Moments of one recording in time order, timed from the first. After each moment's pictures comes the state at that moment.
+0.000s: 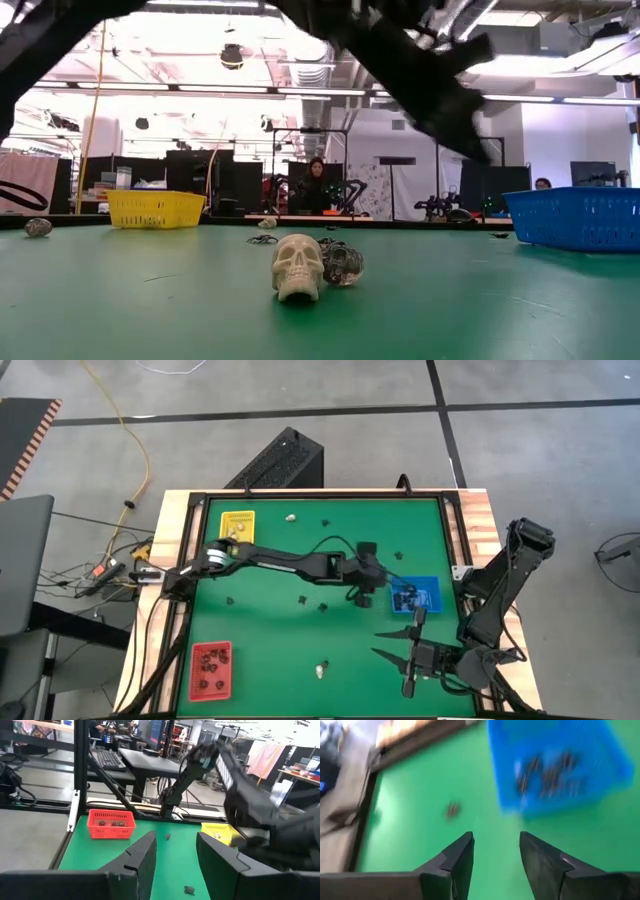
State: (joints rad) left arm -0.02 2.27 1.89 -0.23 -0.28 0.39; right arm 0.97 1.39 1.00 0.28 1.21 -0.05
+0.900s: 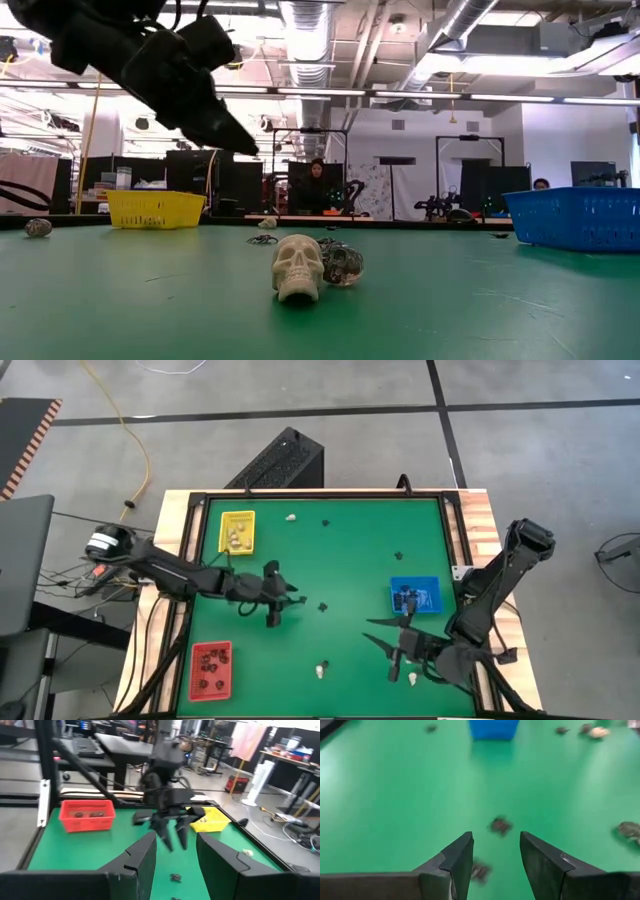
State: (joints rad) left arm -0.20 1.36 0.51 0.41 -0.25 -0.14; right arm 0.88 1.40 1.00 0.12 1.20 0.13
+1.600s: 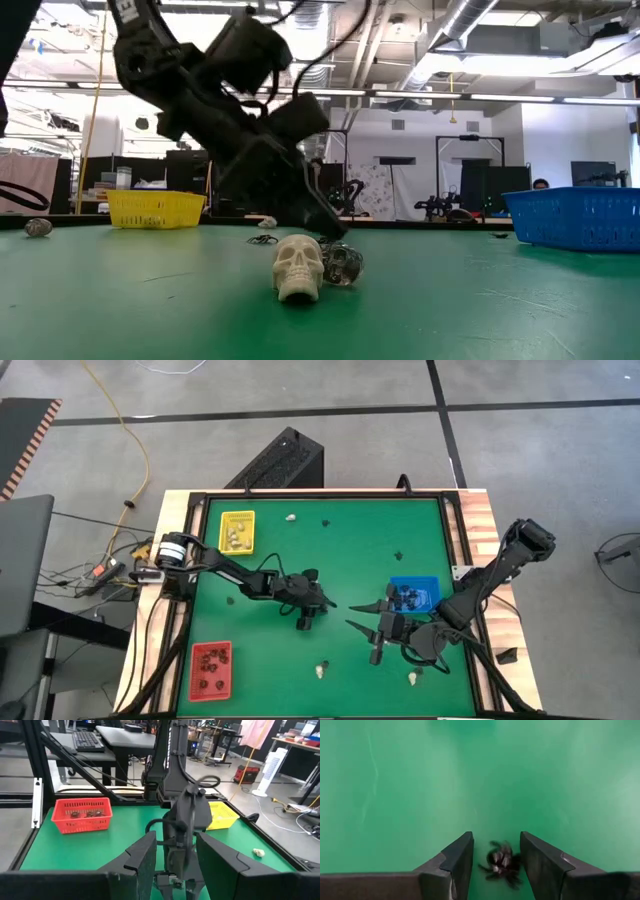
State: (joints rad) left arm -0.08 1.92 0.81 0.56 0.00 0.05; right arm 0.71 1.40 1.00 0.14 0.99 0.12
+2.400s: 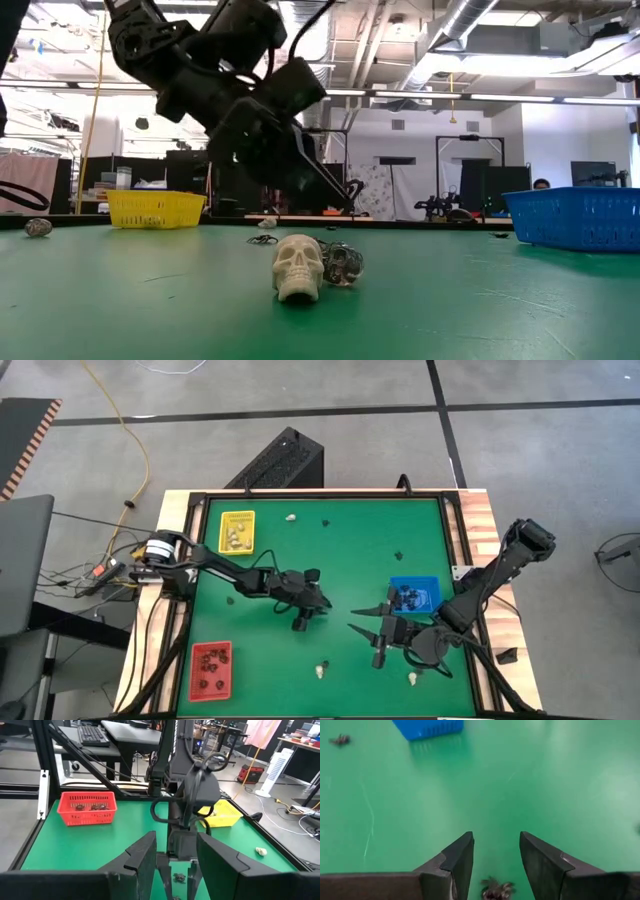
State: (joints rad) left arm -0.08 1.83 0.81 0.53 0.08 0.14; right arm 0.73 1.40 1.00 0.11 0.99 0.13
